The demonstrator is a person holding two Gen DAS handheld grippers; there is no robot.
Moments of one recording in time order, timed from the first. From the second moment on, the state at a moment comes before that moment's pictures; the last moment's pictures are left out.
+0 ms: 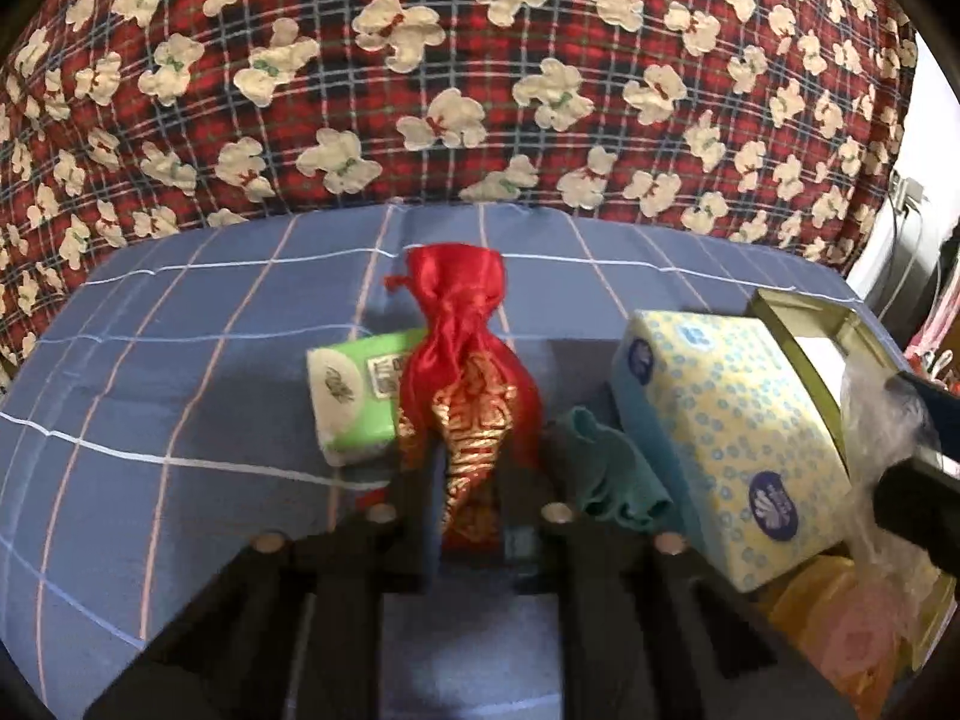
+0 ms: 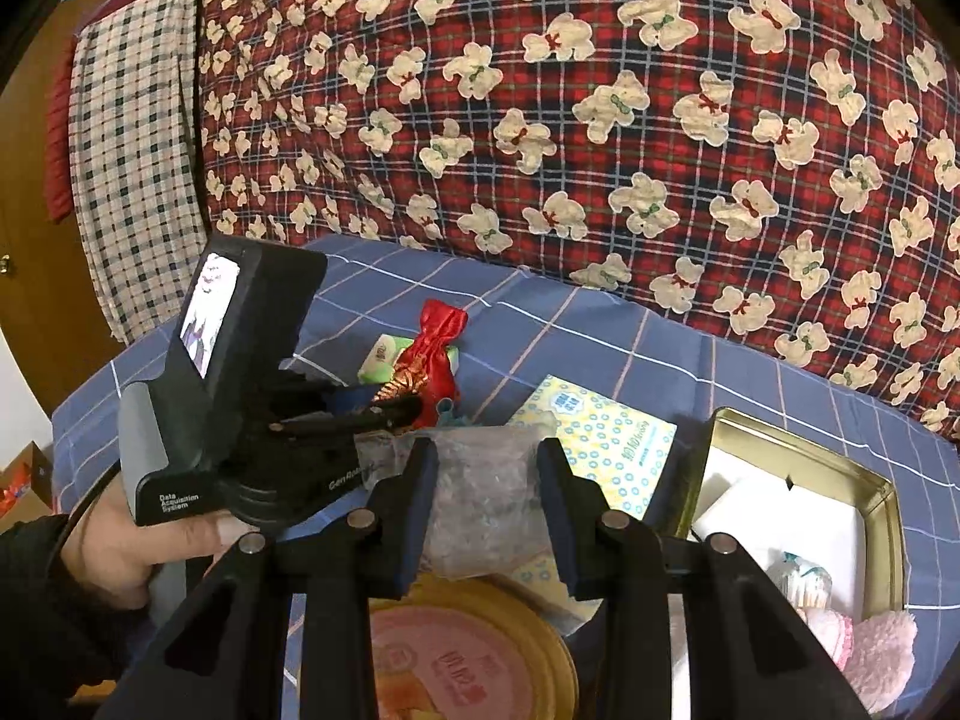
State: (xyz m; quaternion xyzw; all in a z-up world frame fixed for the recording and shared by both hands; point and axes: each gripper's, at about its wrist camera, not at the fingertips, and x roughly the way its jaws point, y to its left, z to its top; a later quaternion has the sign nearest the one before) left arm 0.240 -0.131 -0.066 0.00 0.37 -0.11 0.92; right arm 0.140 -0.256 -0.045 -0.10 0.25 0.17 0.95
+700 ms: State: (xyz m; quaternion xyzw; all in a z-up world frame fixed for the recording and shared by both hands) left arm 0.168 -0.094 -0.037 -0.06 0.23 -0.08 0.97; right arm 0.107 -0.270 -0.038 -0.05 0.18 0.18 0.97
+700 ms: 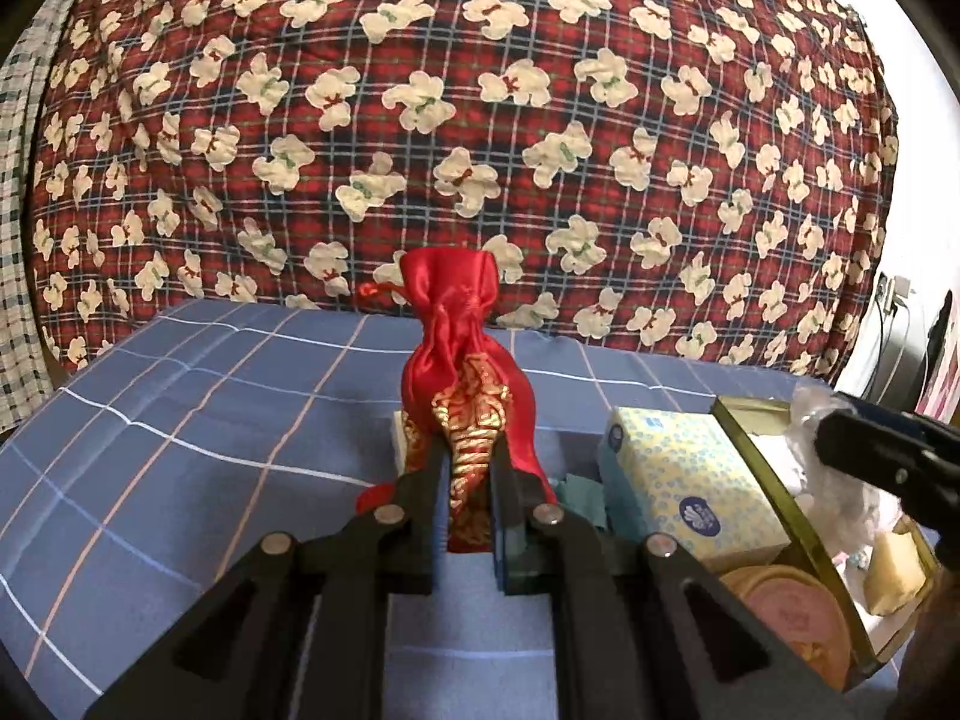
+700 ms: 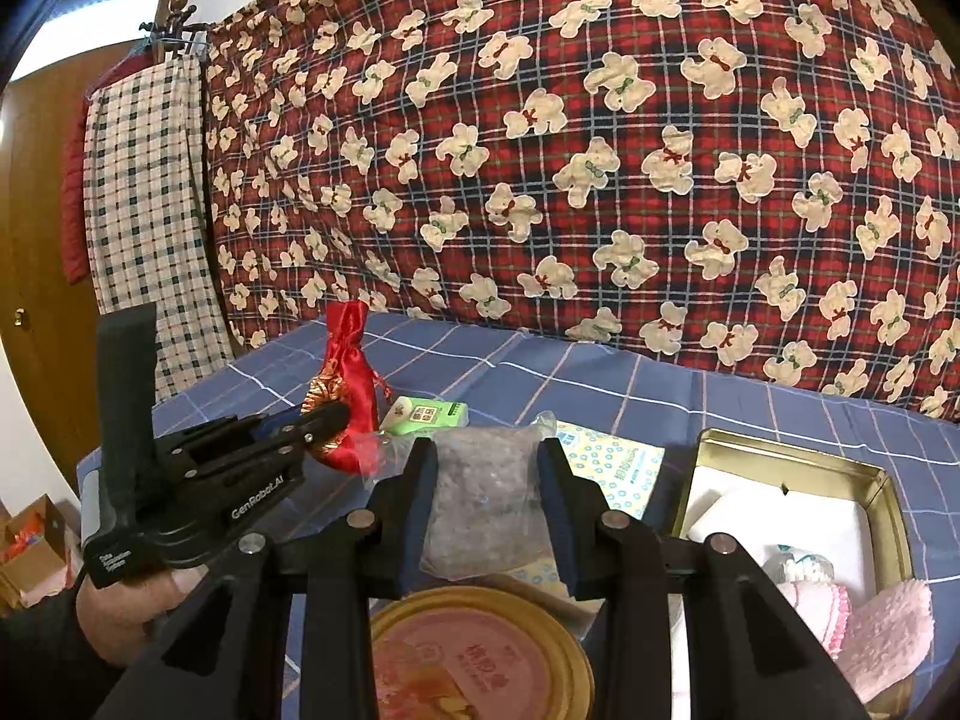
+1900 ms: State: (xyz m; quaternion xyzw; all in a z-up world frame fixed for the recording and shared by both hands) left arm 0.117 -0.126 -0.027 -0.02 0.16 -0.04 0.99; right arm 0.087 -0.285 -0.037 -0.04 0.14 0.17 0.97
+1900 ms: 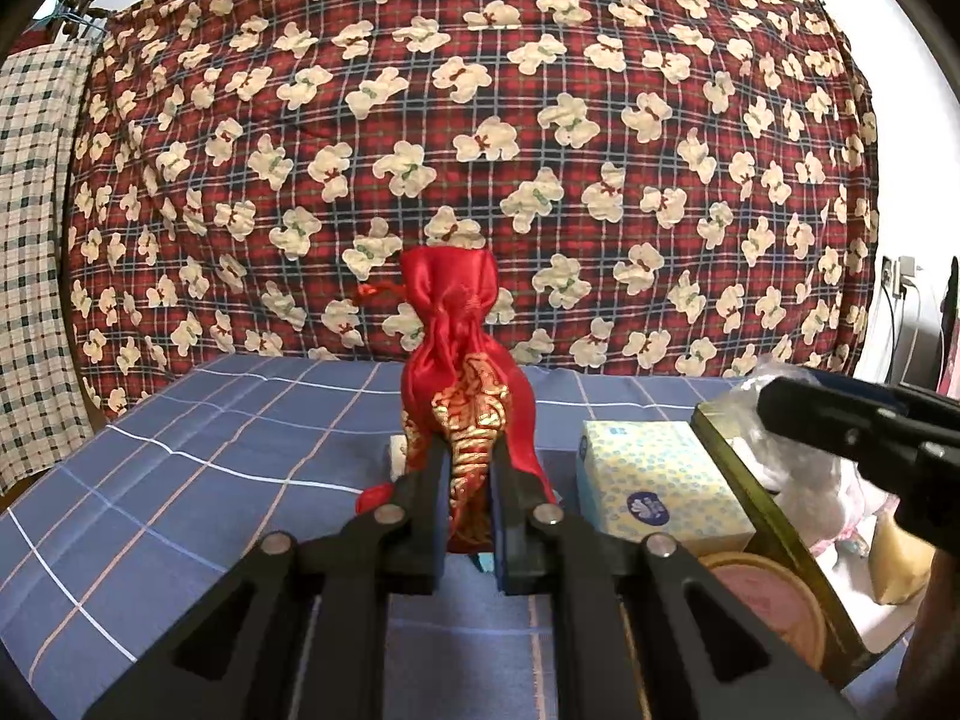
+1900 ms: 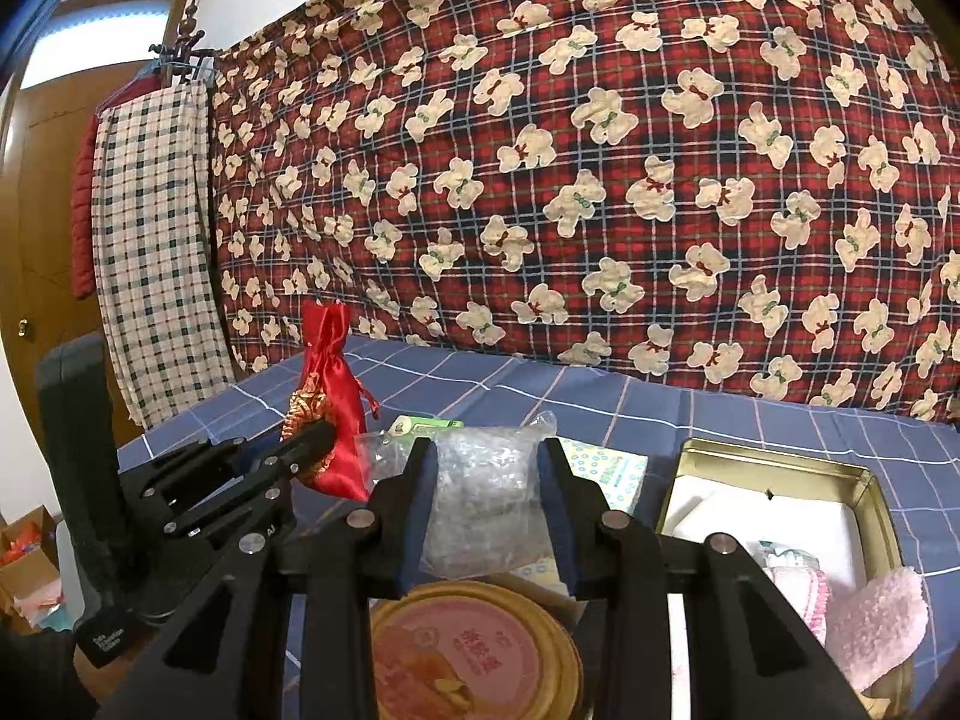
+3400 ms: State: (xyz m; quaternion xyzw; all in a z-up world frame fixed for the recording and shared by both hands) left arm 0.110 -0.187 -0.007 -0.01 0.17 -0.11 0.98; right arm 0.078 -0.332 -0.036 -0.01 0.11 0.14 0.98
